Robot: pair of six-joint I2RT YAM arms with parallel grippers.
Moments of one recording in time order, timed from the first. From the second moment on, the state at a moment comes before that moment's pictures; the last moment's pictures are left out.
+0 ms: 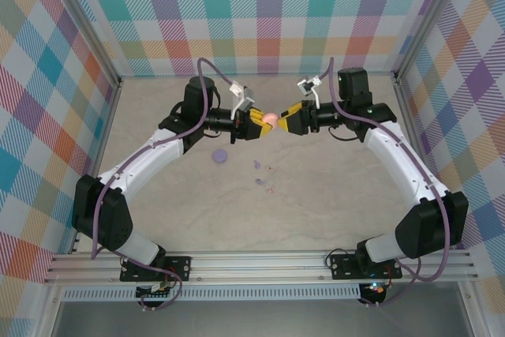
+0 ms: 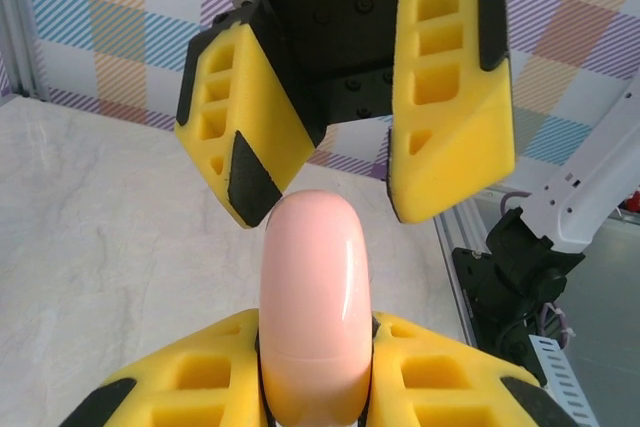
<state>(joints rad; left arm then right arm) -0.49 1.53 1.27 -0.10 1.03 0.11 0.30 1.43 1.36 -0.58 -1.08 -0.05</state>
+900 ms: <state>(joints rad) -0.50 1.56 1.27 -0.12 1.07 0.13 0.31 1.48 1.39 -0.63 -1.13 -0.09</state>
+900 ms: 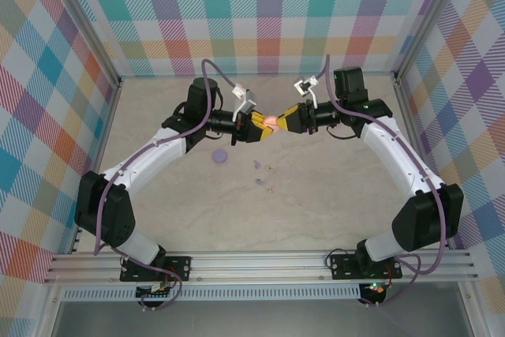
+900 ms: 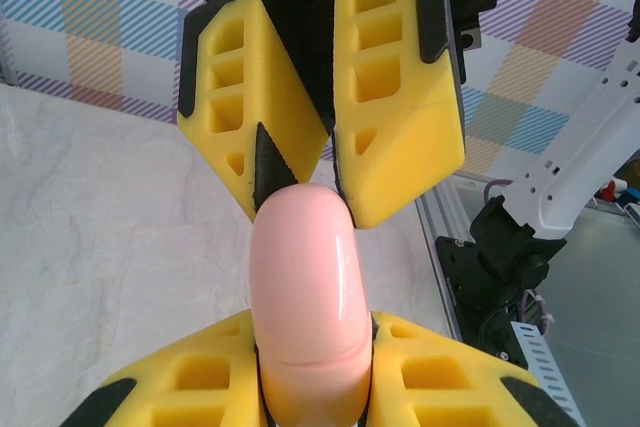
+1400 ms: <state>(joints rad) -0.50 1.56 1.27 -0.16 1.05 0.15 0.32 1.48 1.39 -0.63 -1.08 -0.03</state>
